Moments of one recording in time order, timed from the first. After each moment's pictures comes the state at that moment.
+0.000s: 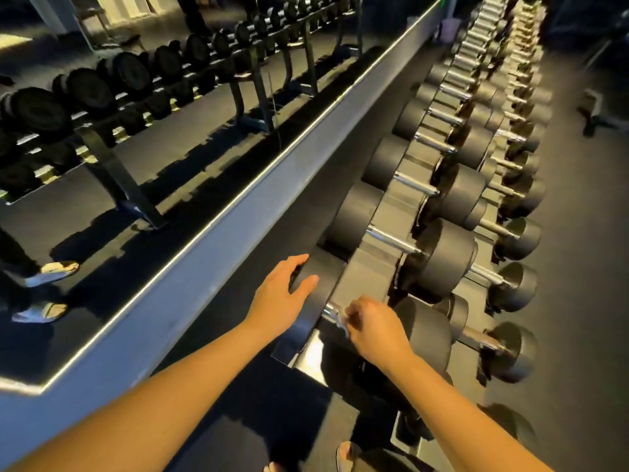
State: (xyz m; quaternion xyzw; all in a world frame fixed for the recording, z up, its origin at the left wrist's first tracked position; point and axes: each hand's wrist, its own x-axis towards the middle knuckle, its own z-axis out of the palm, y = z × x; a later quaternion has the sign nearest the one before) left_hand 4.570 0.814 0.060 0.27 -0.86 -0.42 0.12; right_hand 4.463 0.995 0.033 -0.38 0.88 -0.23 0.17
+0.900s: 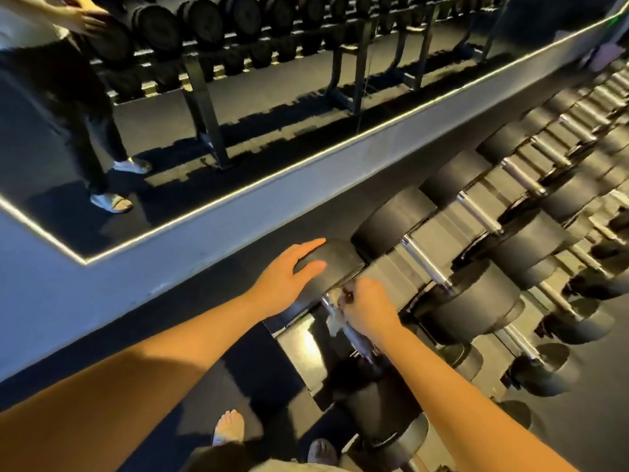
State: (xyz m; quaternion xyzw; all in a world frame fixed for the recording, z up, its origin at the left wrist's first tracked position) left_hand 4.568 0.844 0.049 0.37 -0.76 -0.50 0.16; right_hand 4.410 0.953 0.044 -0.46 0.83 -0.13 0.29
